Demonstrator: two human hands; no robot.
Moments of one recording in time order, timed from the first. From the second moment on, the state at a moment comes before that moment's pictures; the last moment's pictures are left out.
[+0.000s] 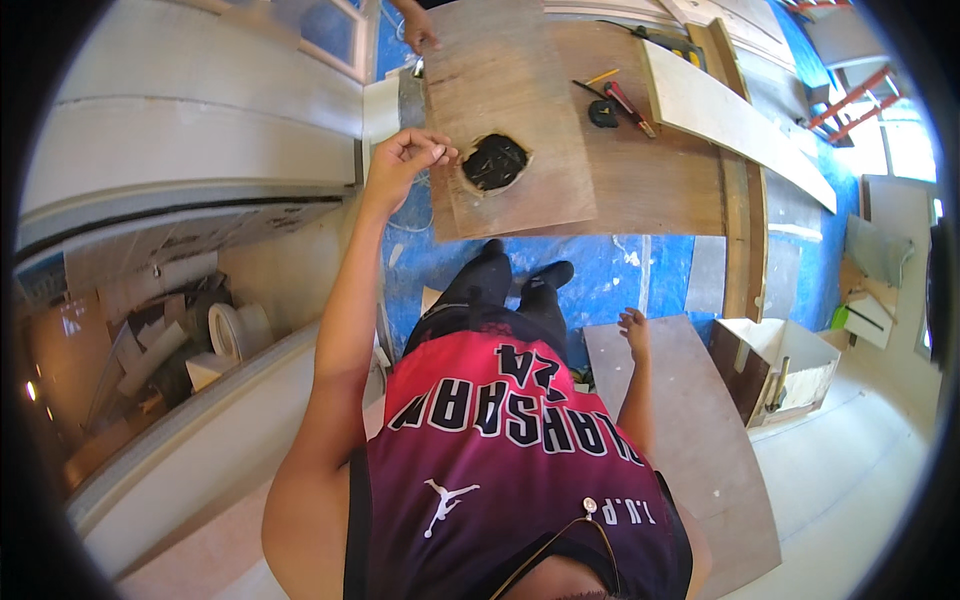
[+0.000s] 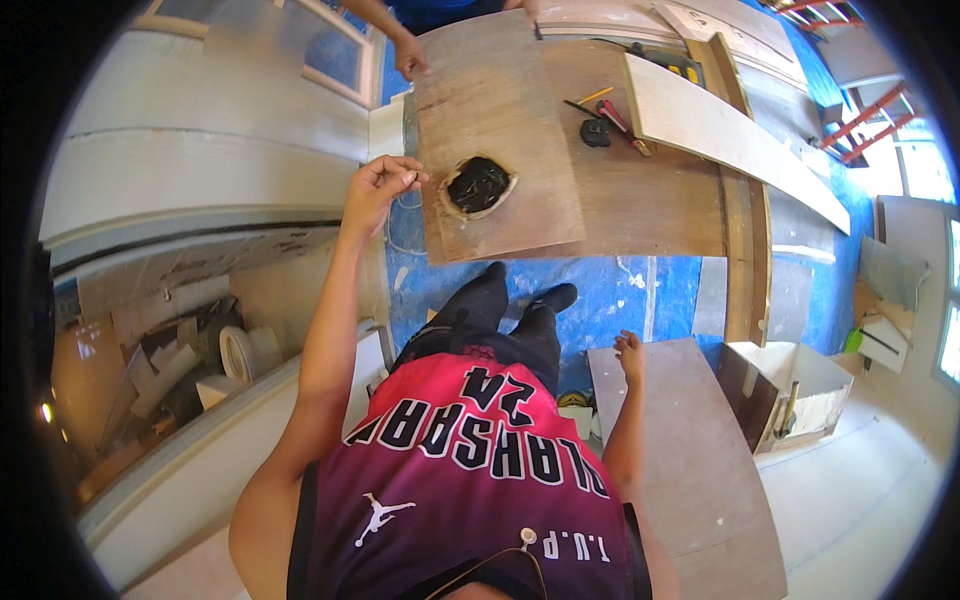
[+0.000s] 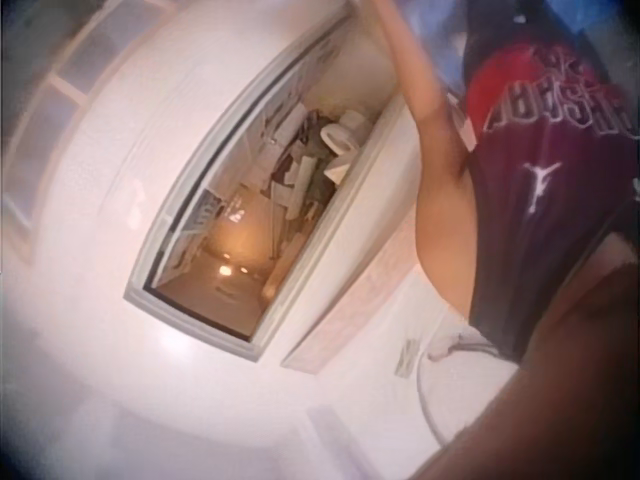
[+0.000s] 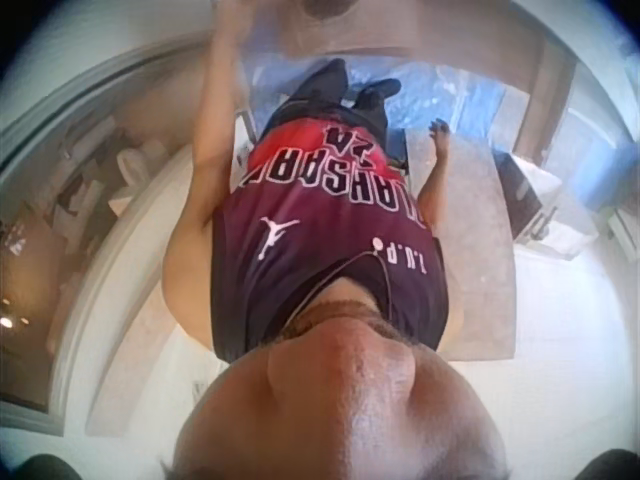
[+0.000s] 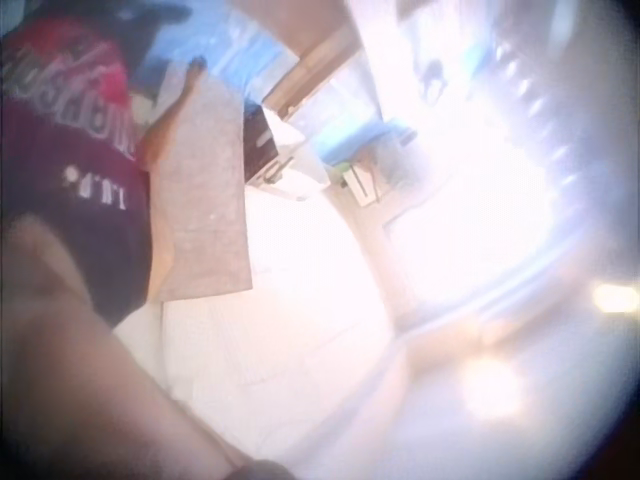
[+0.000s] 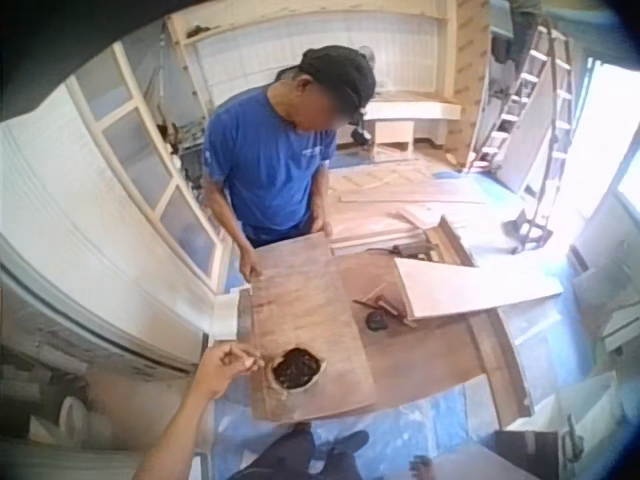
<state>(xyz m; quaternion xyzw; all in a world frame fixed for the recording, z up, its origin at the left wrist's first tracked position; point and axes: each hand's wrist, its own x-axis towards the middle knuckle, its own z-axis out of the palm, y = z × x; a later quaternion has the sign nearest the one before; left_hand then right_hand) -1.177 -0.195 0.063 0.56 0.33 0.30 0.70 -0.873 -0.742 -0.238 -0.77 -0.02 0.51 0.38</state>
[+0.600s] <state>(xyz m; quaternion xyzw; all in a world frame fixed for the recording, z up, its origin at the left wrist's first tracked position) -1.147 -0.213 -0.025 0.84 0.43 0.18 0.28 -0.866 -0.706 -0.162 -0.82 -0.09 0.49 0.26</state>
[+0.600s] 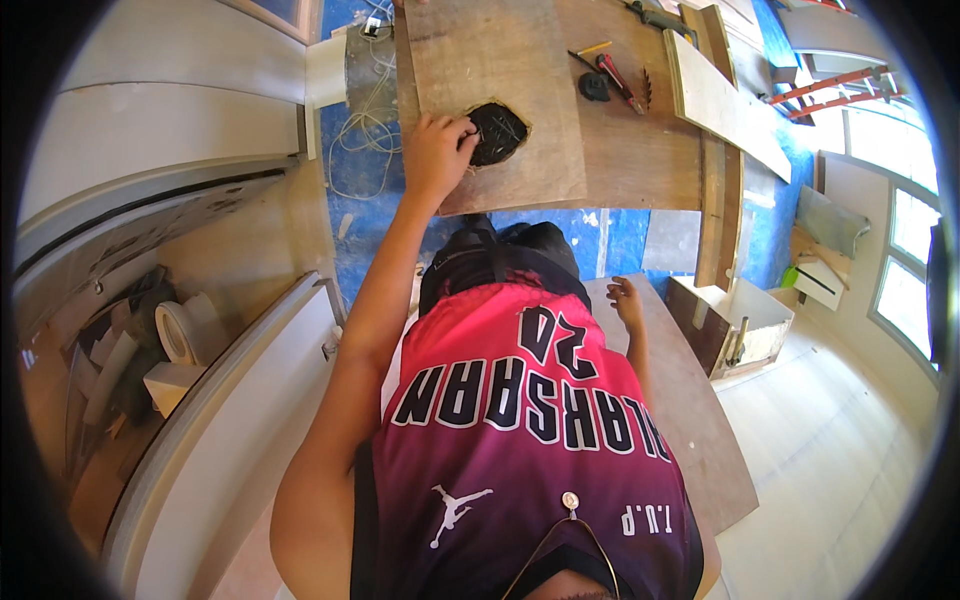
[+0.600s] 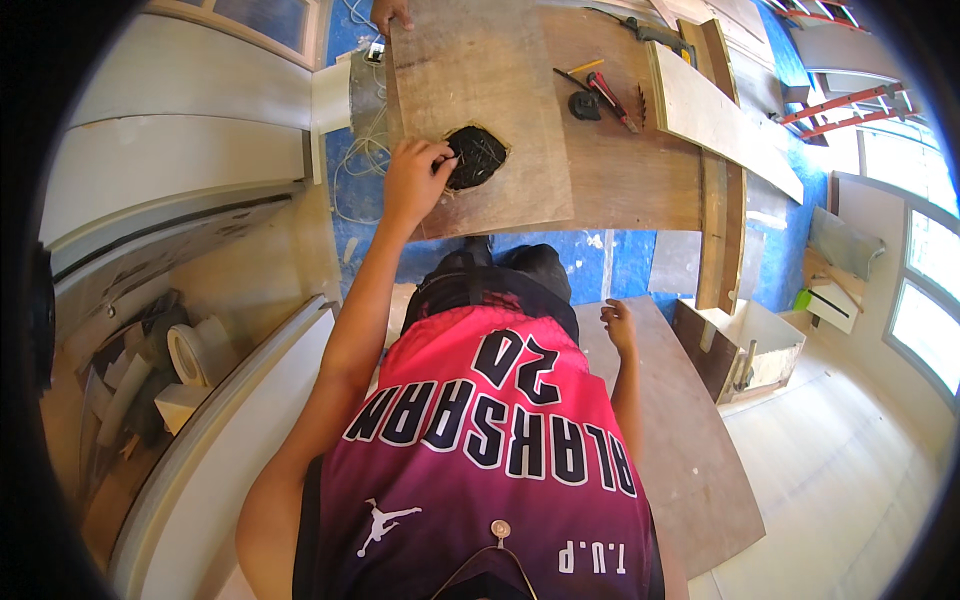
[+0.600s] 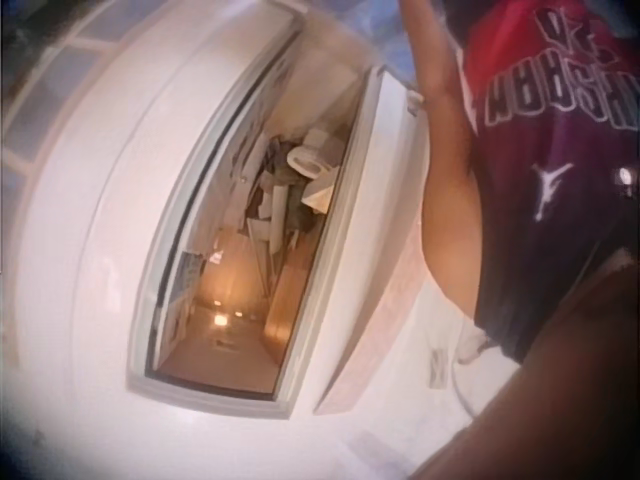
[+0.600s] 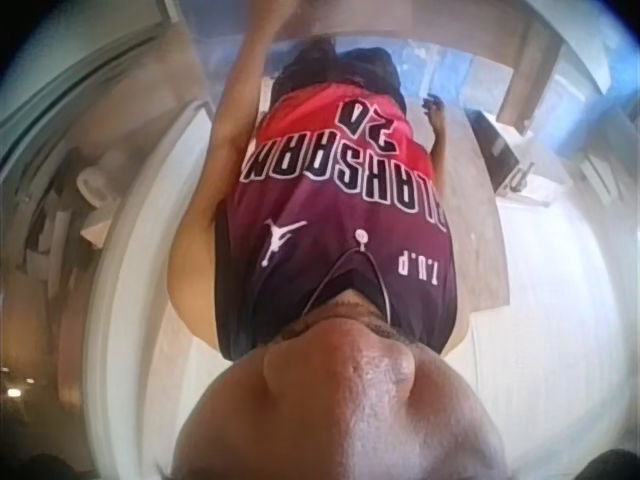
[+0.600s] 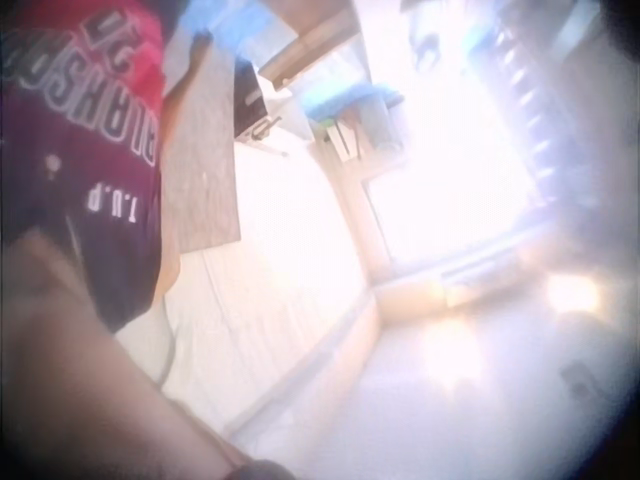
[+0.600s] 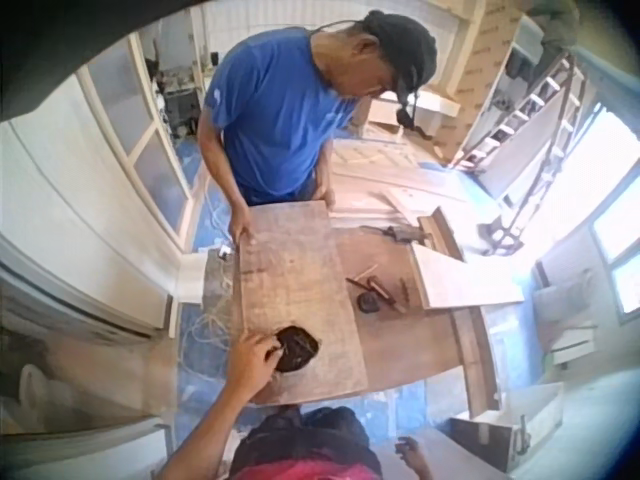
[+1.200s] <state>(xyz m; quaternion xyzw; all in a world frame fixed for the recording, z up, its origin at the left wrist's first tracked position) -1.124 -0.233 -0.032 0.90 0.33 0.15 0.24 -0.952 -0.712 -0.191 -0.79 0.01 0.45 0.42</state>
